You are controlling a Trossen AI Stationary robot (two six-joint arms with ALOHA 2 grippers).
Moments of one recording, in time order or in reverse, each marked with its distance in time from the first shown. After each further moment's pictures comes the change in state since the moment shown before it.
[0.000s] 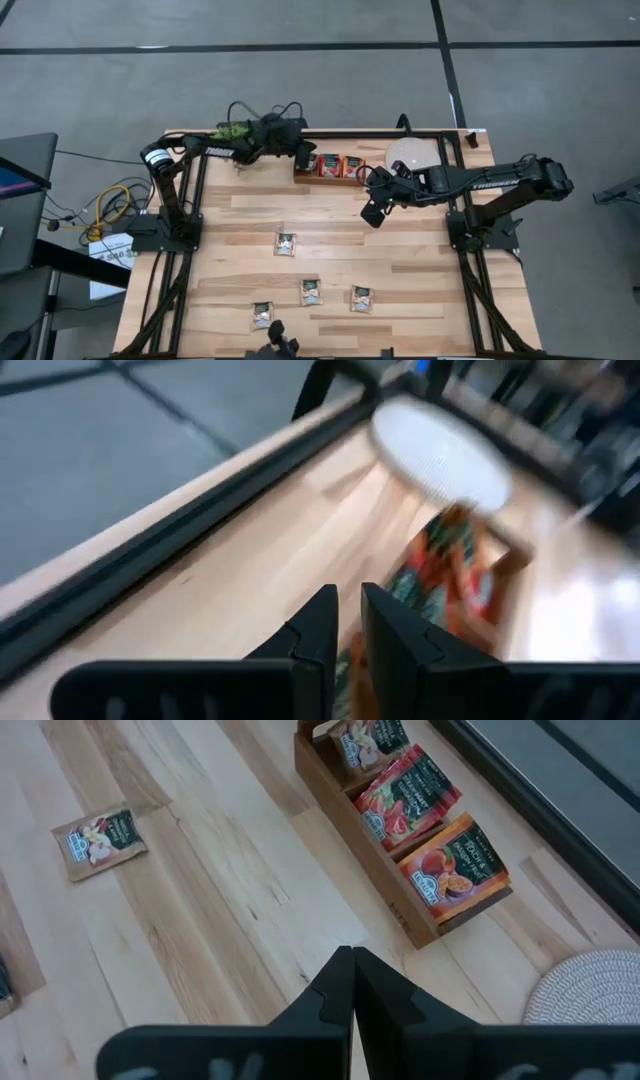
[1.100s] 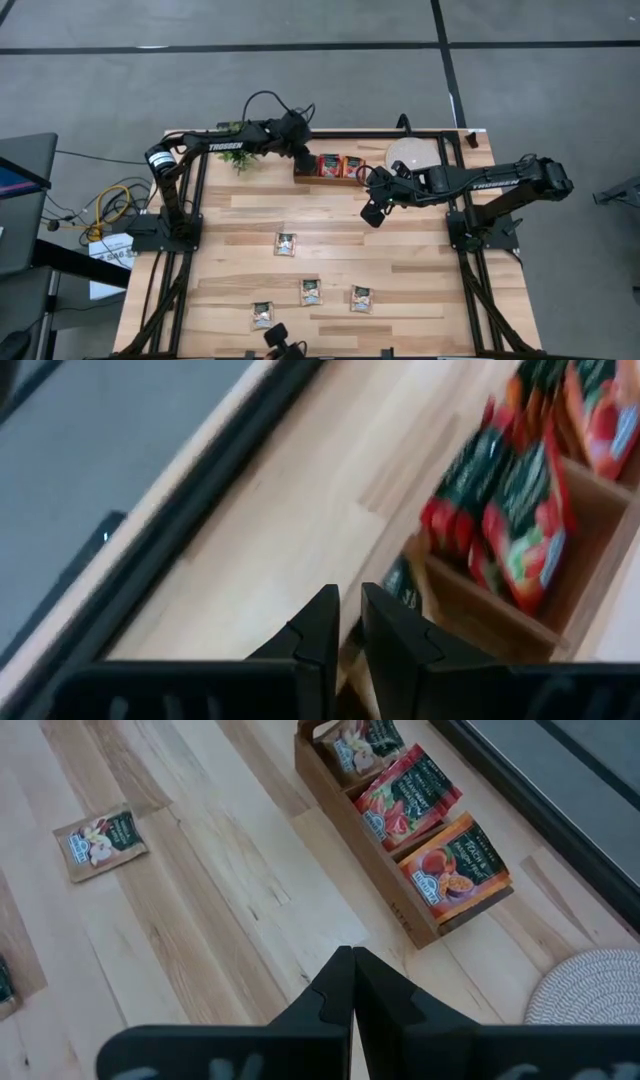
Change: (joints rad) left arm -0.091 0.017 0.301 -0.704 -0.304 0.290; right arm 0.000 0.000 0.000 0.001 -0.001 0.004
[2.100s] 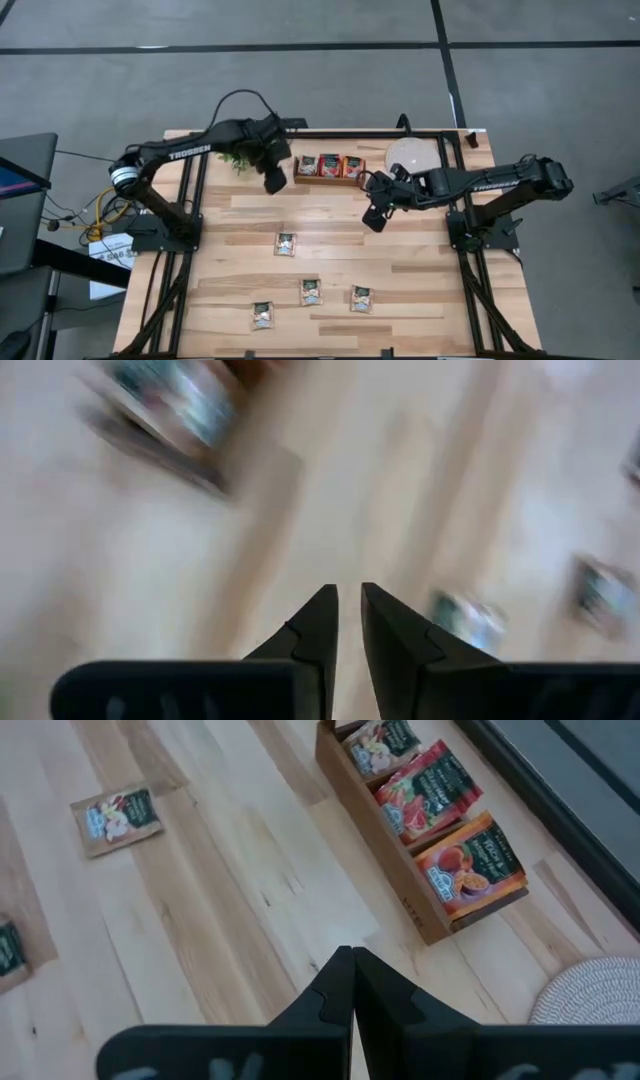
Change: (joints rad) left arm -0.052 -0.299 0.000 -0.623 0.316 -0.002; right arm 0.031 0.000 0.000 -0.011 -0.011 -0.035
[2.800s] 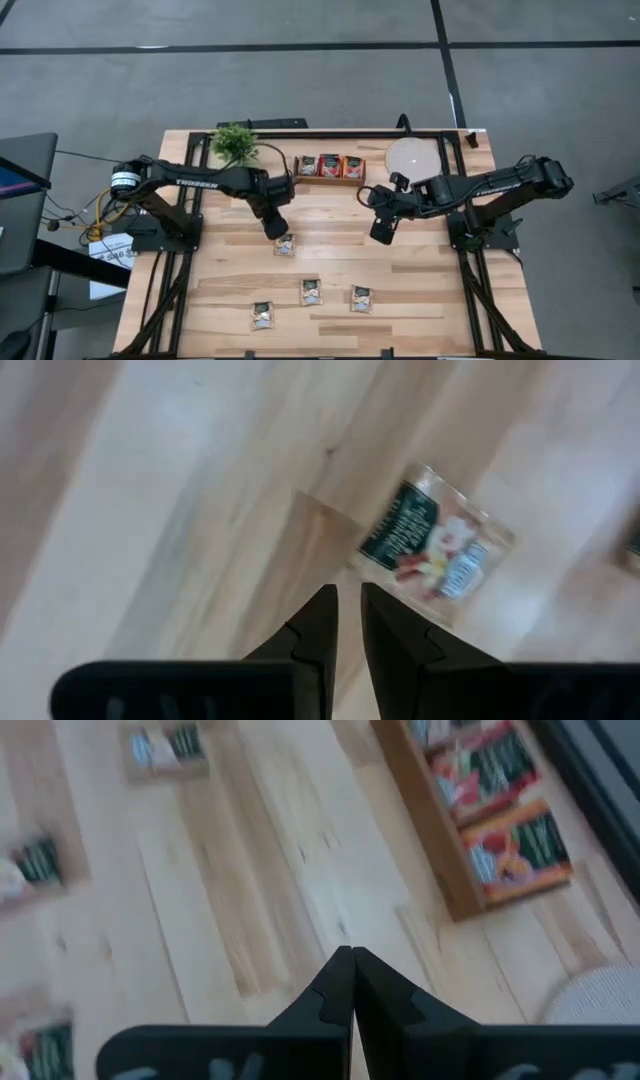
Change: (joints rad) left arm -0.381 -0.002 -0.237 0.081 -0.174 -0.425; right arm 0.079 0.000 0.000 -0.070 -0.037 -0.055
